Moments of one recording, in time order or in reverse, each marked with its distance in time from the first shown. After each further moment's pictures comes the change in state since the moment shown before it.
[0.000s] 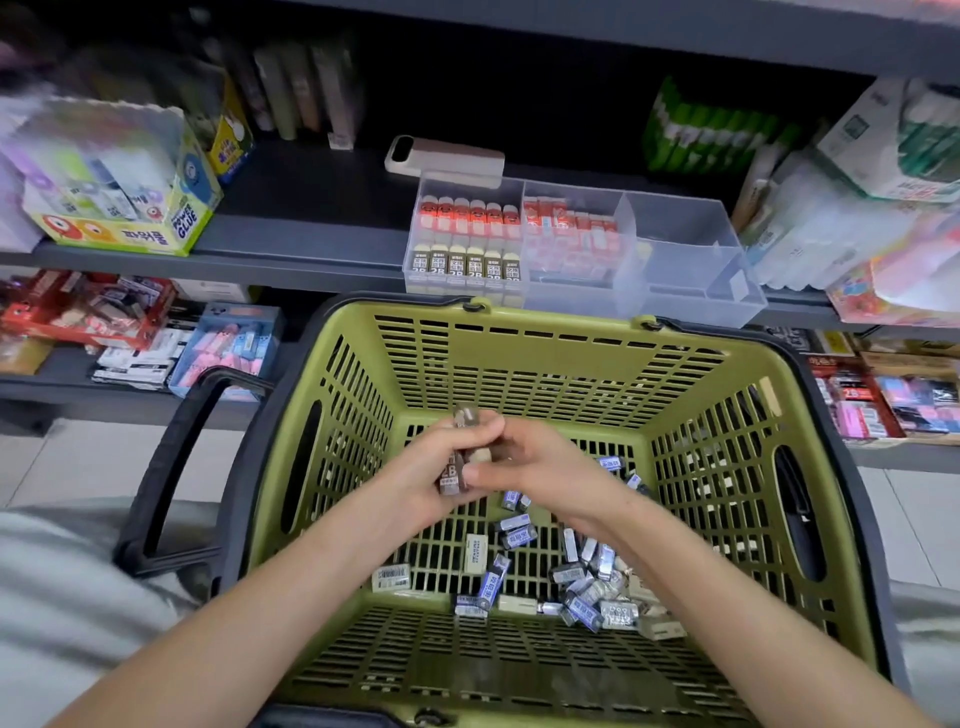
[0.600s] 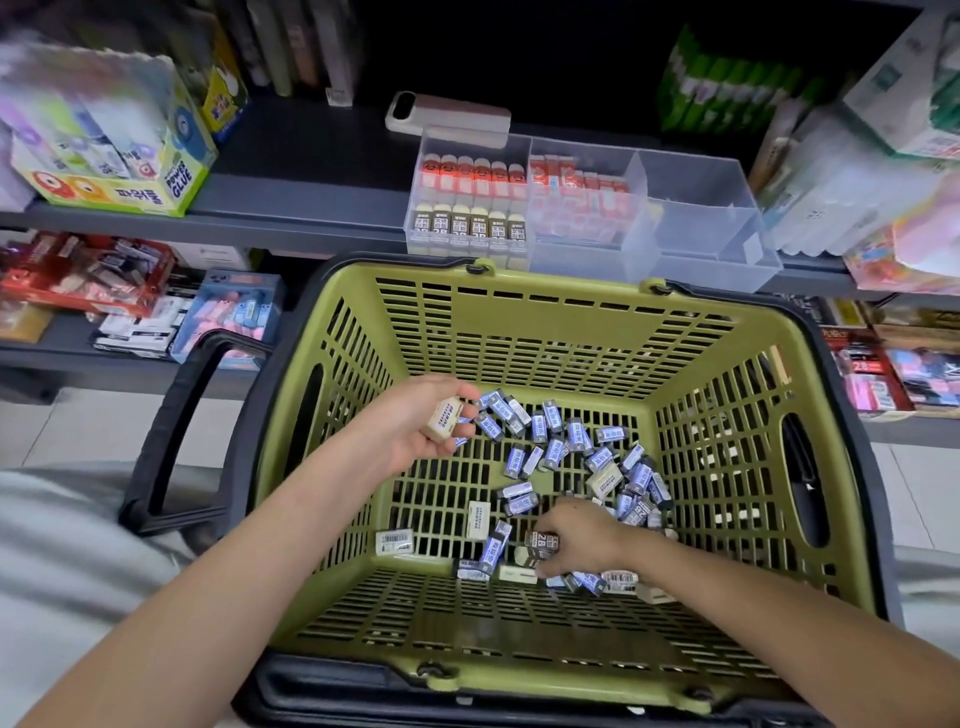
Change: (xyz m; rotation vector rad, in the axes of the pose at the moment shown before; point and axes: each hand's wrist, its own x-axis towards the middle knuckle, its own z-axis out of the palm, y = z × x) left_hand -0.007 0.020 -0.009 0.326 0.275 -0.016; right_hand -0.010 0.145 -0.037 -1.101 -0.251 0.285
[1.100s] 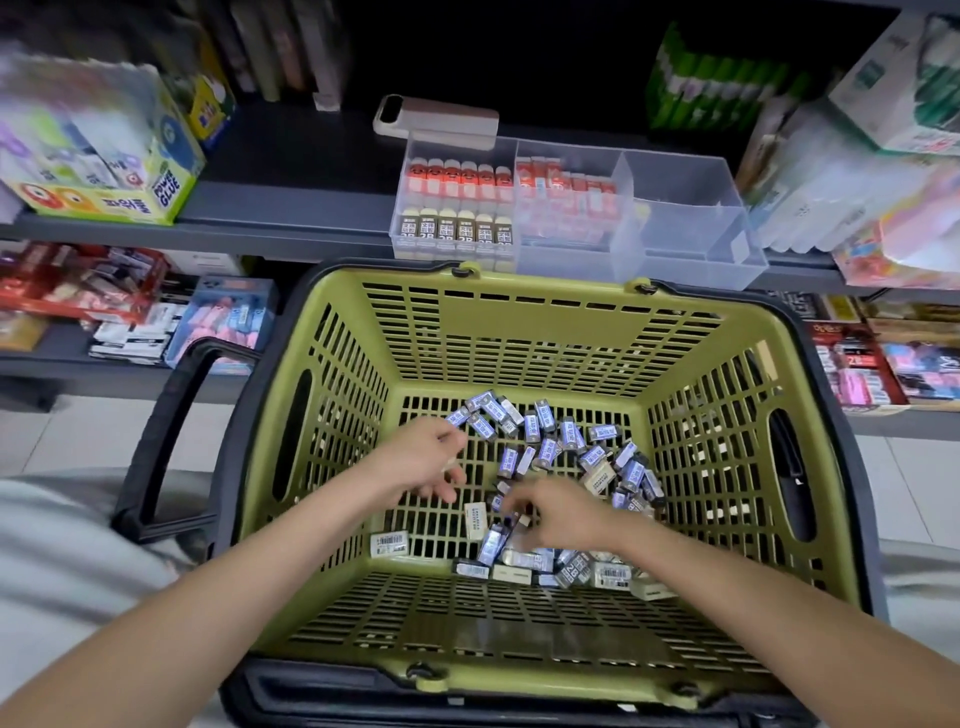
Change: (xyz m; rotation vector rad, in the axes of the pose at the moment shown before) left_hand 0.003 -0.029 0.004 0.603 -0.114 0.092; right_hand -0.002 -0.018 -0.026 0.140 0.131 -0.123
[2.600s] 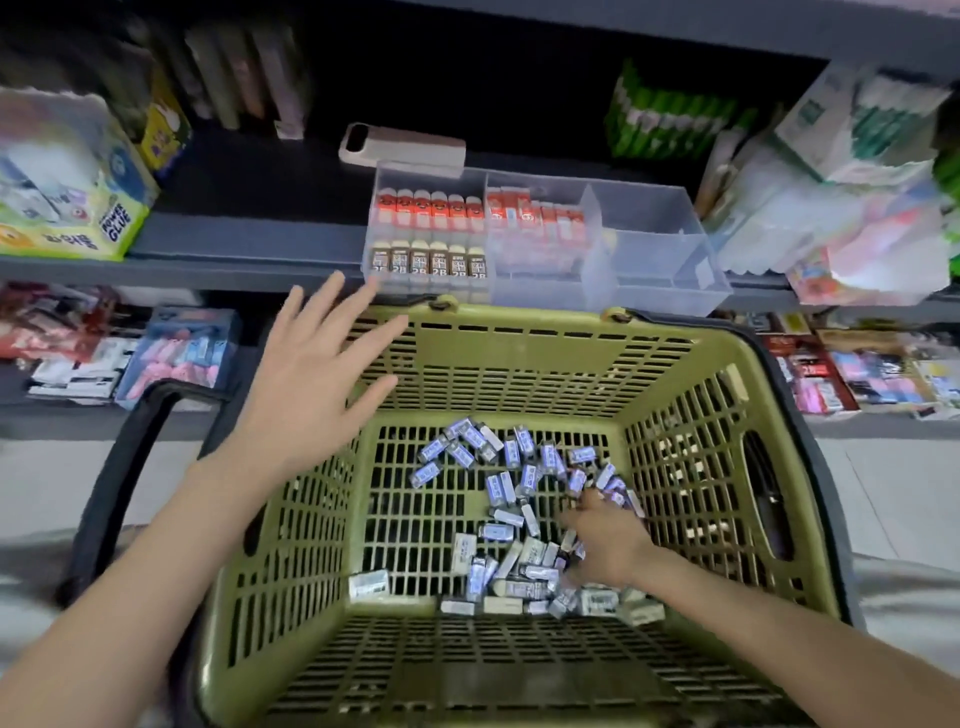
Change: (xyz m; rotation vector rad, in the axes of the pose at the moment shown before) left_hand -0.010 0.021 -0.089 1.005 0.738 0.835; right_hand -0.027 0.049 0.001 -0.325 -0.058 0.463
